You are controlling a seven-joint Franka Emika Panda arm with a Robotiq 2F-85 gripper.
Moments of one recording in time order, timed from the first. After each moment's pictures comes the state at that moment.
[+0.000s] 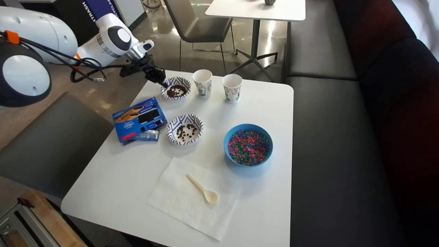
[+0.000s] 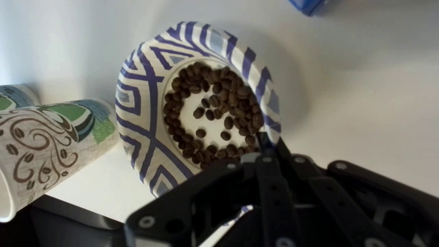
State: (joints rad) arm 0.55 1.30 -0.09 -0.84 -0.41 2.02 0.45
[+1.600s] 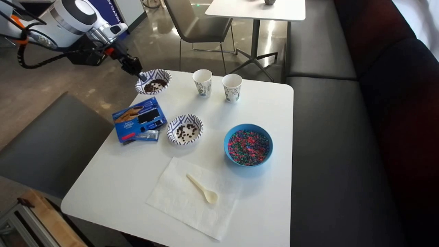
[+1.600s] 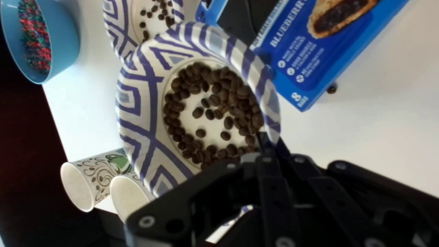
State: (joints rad) arm 0.66 0.90 -0.11 -1.31 -0.46 1.90 0.69
